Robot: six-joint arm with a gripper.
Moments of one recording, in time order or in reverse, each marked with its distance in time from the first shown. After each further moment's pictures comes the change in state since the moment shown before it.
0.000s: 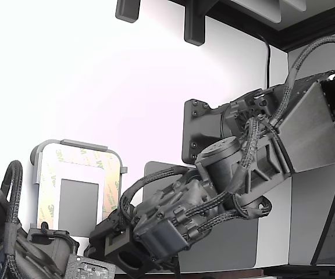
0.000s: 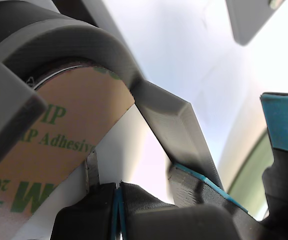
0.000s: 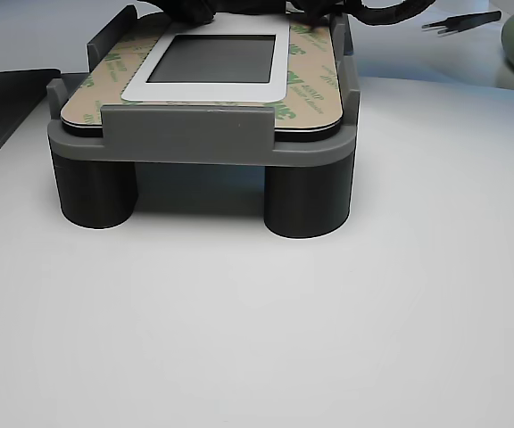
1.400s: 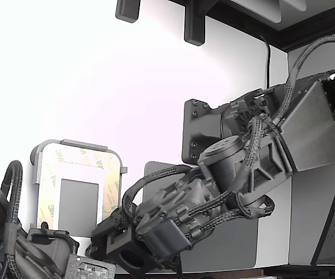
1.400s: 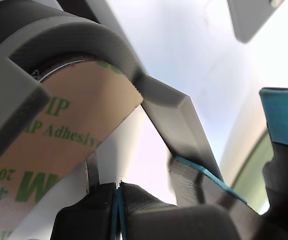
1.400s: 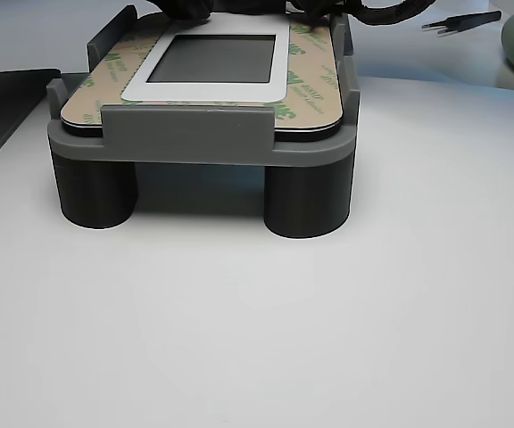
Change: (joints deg) arm 0.0 1.1 -0.2 1.5 0.4 0.5
